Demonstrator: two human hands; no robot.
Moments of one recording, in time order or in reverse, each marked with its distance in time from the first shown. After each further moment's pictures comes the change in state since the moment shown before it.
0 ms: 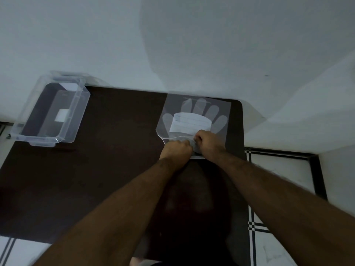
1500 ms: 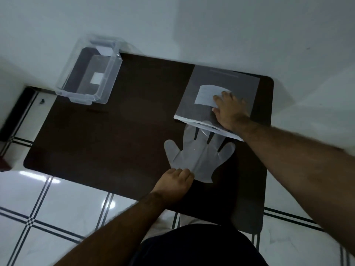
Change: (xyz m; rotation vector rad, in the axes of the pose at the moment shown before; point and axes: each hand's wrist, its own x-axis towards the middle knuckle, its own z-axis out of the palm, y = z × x) left_hand -0.223 0.053 0.096 -0.291 0.424 0.101; right_hand -0.002 -0.043 -0.003 -0.640 -0.013 -0.131
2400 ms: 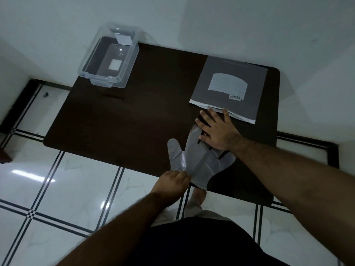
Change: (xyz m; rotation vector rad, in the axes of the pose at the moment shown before) left_hand -0.120 0.008 0.002 -0.016 0.016 0.003; right_hand -0.106 -0.098 0.044 -0.266 -0.148 -0.359
